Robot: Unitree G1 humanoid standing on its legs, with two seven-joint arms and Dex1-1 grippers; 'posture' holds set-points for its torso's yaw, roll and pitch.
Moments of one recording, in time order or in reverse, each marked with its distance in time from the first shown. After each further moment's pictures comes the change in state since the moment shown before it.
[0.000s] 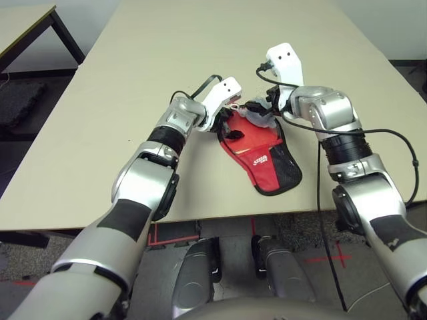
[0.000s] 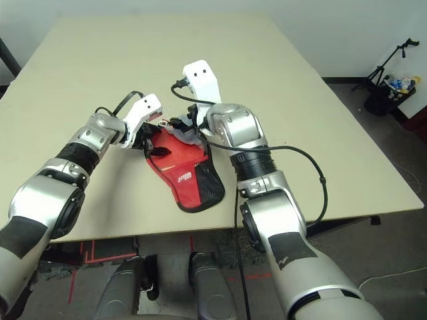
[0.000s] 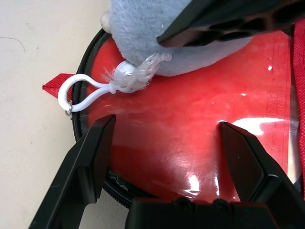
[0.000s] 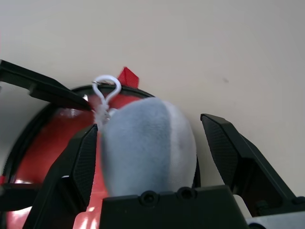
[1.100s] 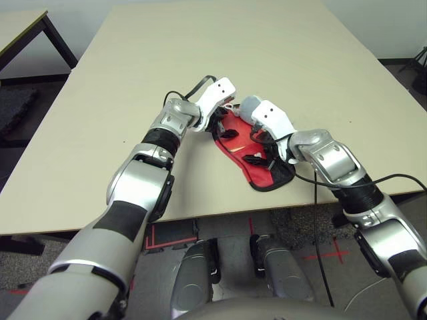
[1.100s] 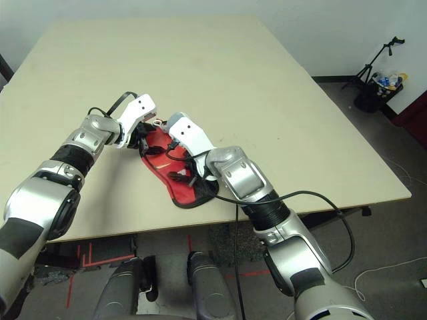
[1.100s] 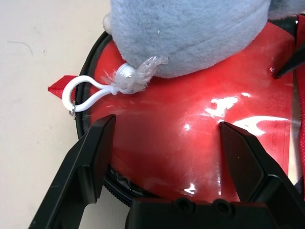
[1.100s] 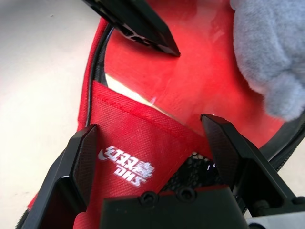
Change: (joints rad) left arm 0.000 0.030 0.000 0.005 0.004 -0.009 0.020; right arm 0.363 -0.160 0.254 -0.592 0.041 0.167 0.245
